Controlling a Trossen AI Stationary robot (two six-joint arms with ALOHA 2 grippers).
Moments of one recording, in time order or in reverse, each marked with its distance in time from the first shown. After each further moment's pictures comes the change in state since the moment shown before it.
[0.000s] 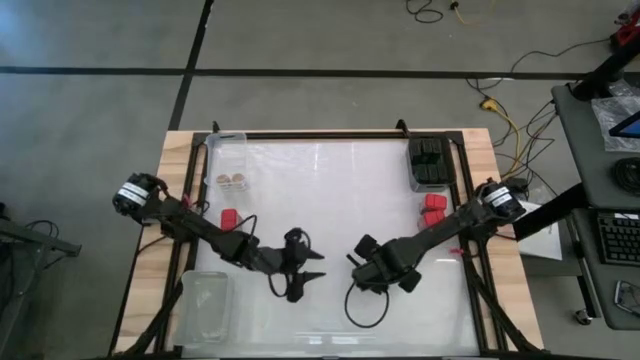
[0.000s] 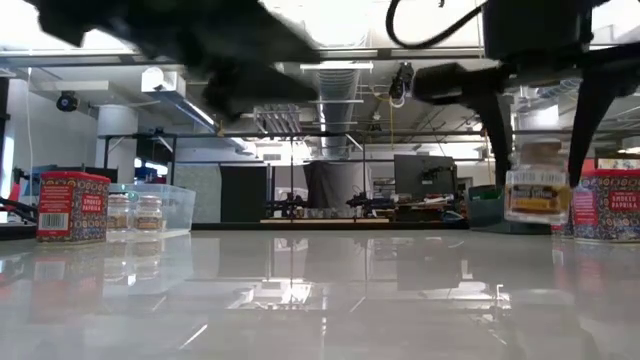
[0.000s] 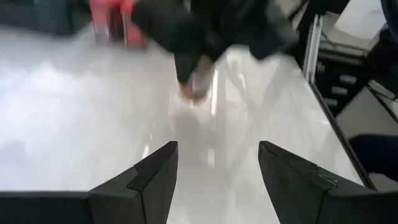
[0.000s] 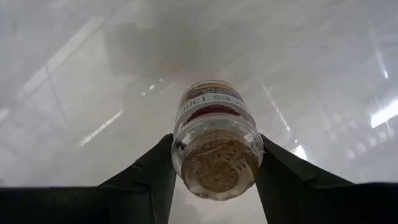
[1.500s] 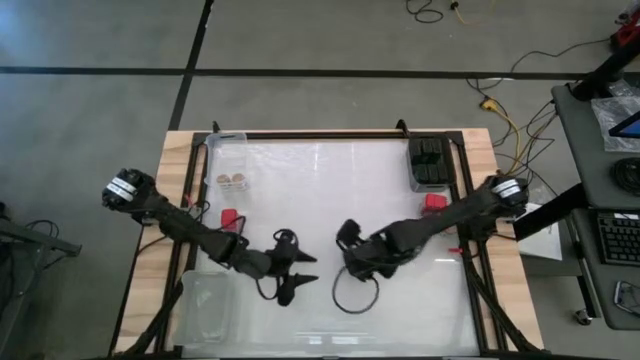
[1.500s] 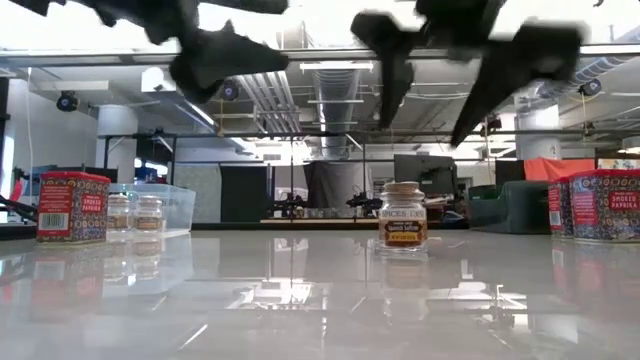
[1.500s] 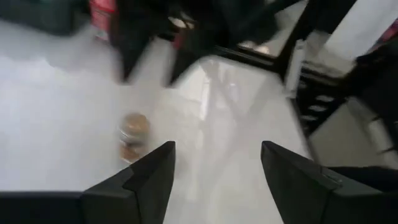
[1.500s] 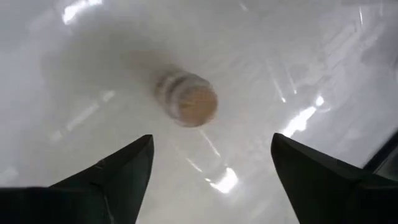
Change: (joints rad) left arm -0.052 -0.106 -0.005 -0.087 -0.043 -0.118; right arm -0.074 -0.083 0.030 0.225 0.200 -0.155
